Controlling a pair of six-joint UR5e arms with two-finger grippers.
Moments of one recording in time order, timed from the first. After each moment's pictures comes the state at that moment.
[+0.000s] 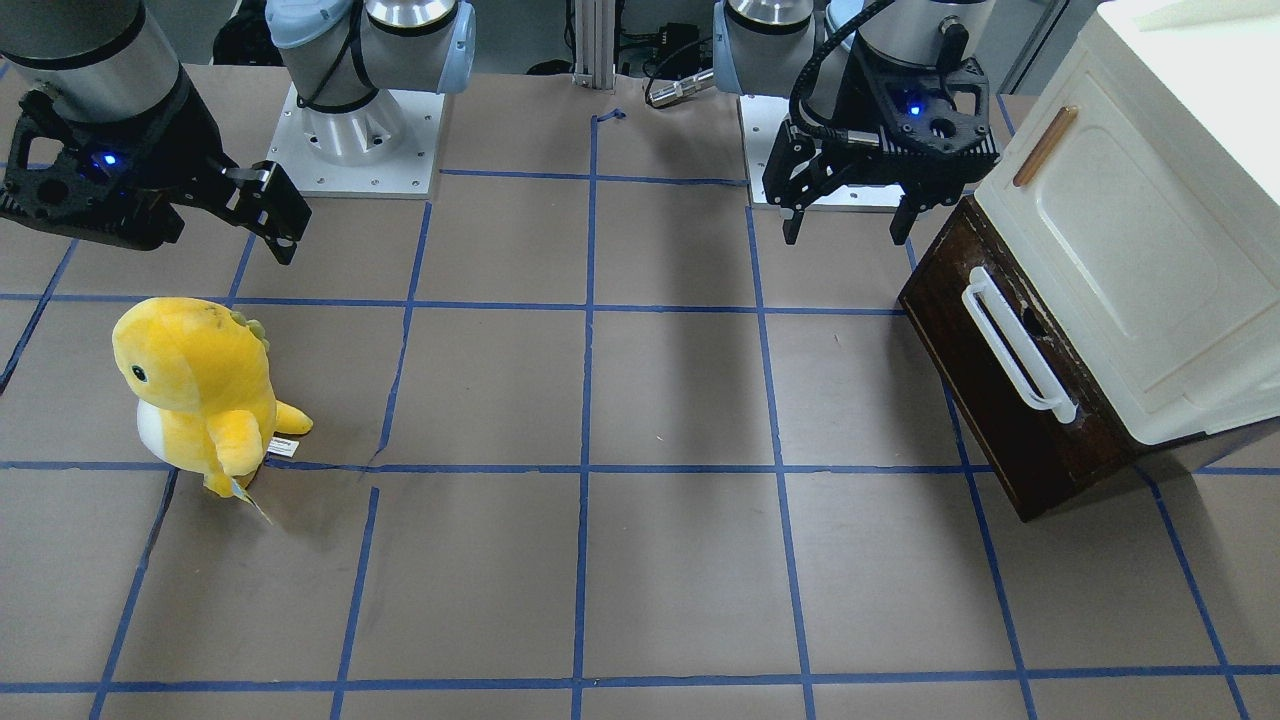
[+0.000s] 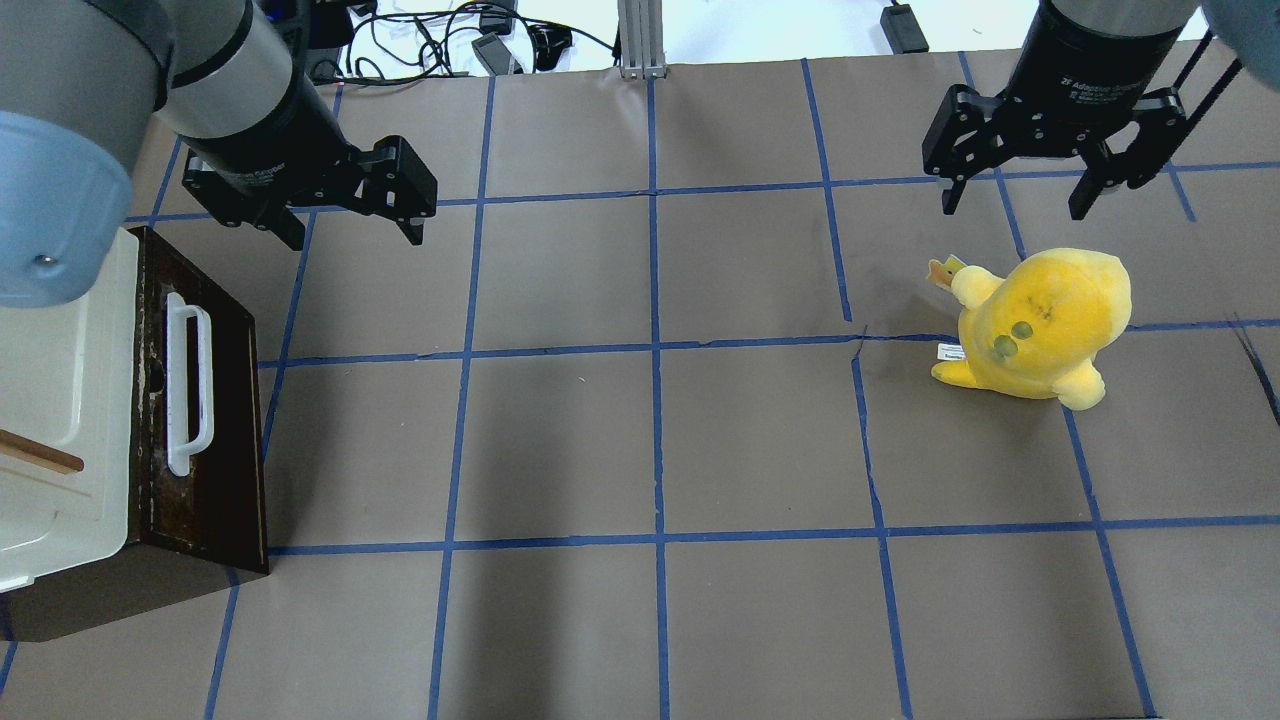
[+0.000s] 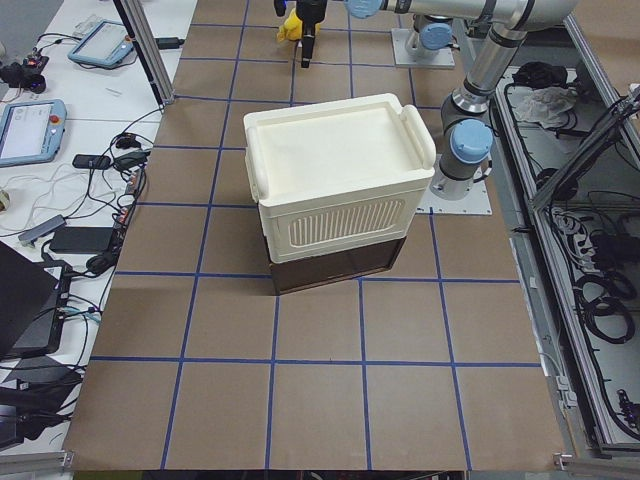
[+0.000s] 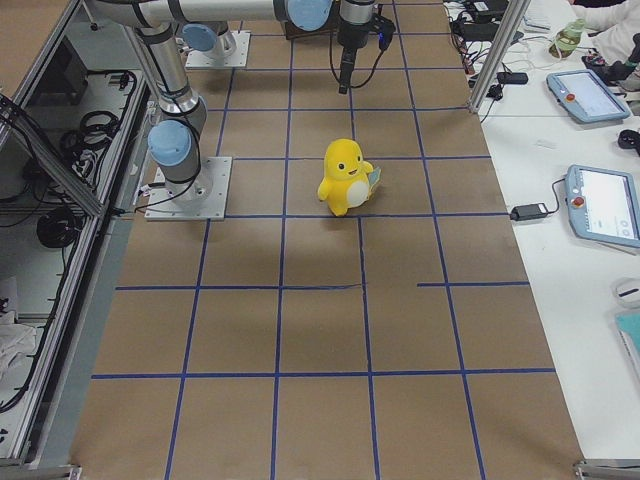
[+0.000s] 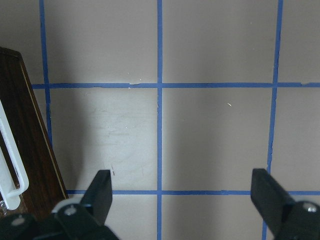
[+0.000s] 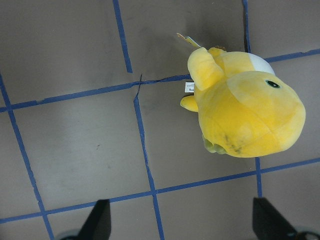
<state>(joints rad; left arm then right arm) -1.64 -1.51 -1.60 -1.49 1.60 -0.08 1.51 -1.53 1.48 -1.44 -1.63 0.11</state>
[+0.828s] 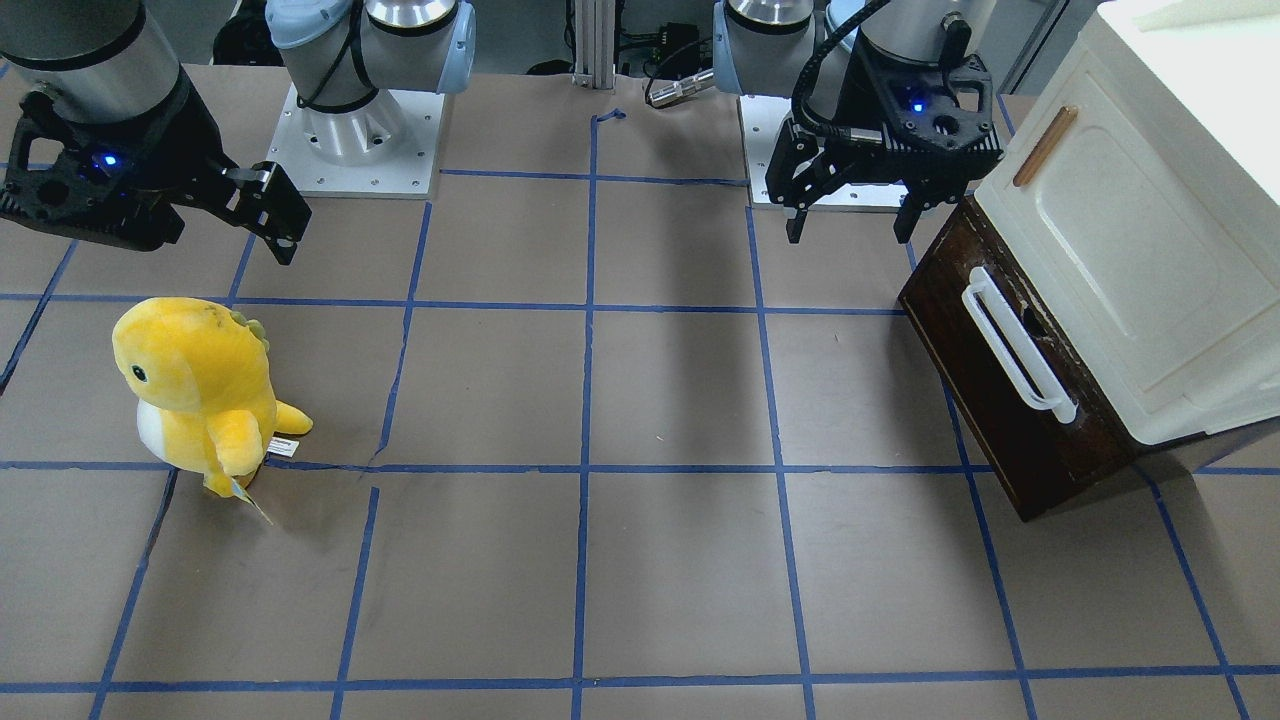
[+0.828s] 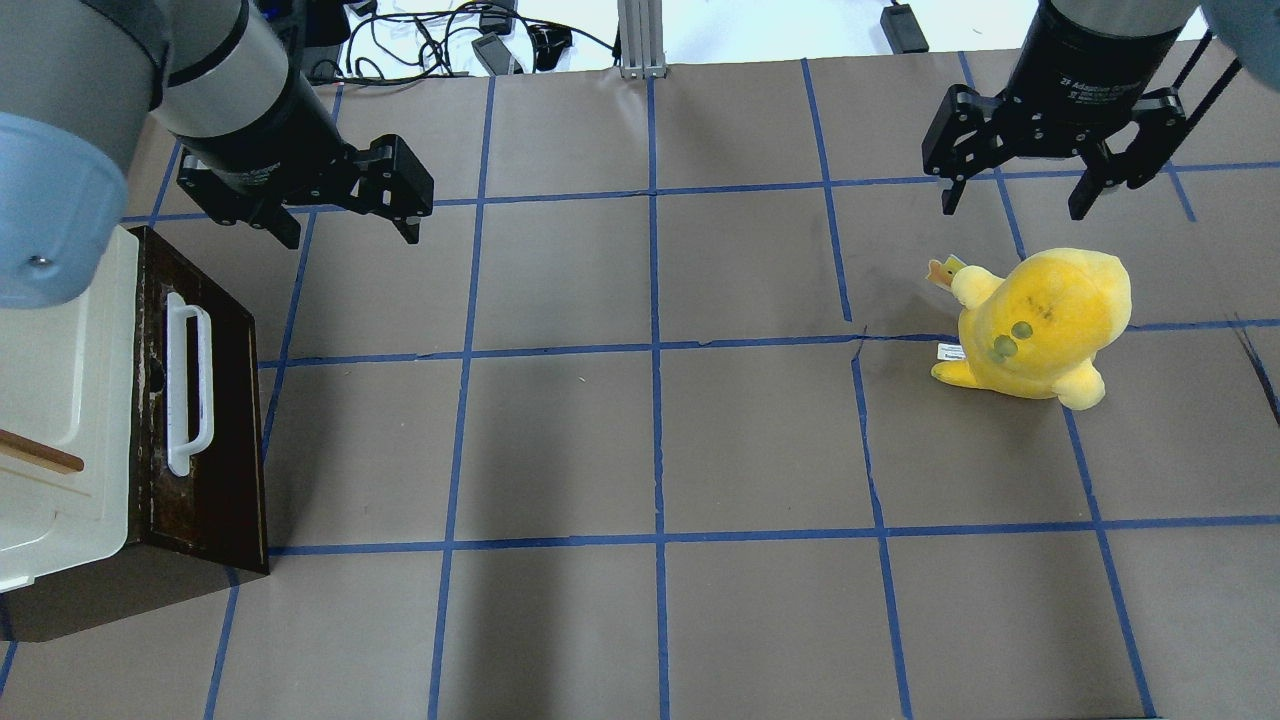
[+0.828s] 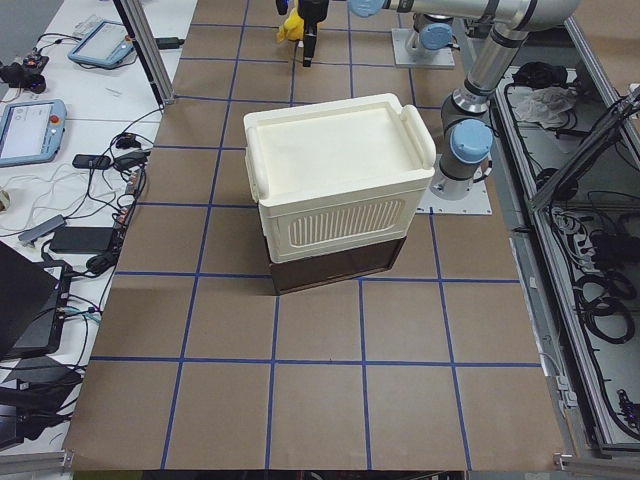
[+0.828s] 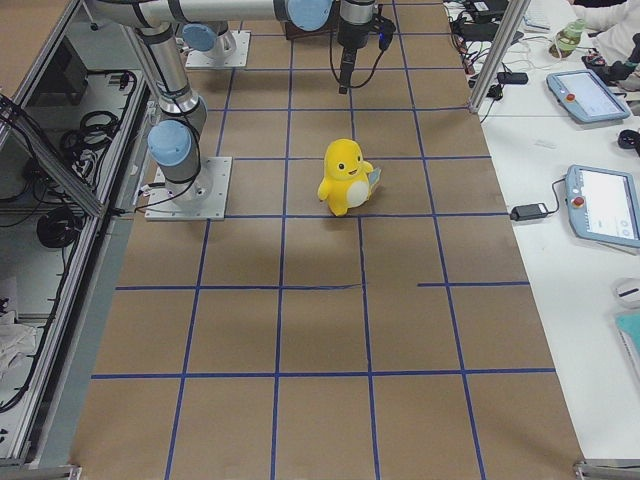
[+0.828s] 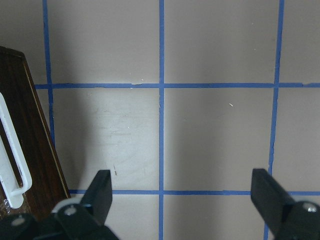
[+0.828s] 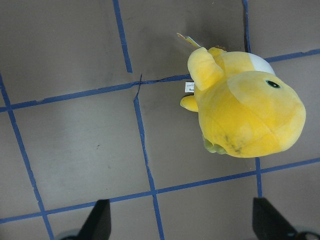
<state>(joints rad) -1.64 -1.50 -1.60 -1.49 1.61 -0.08 1.51 -1.53 1.48 -1.44 -1.63 0.11</state>
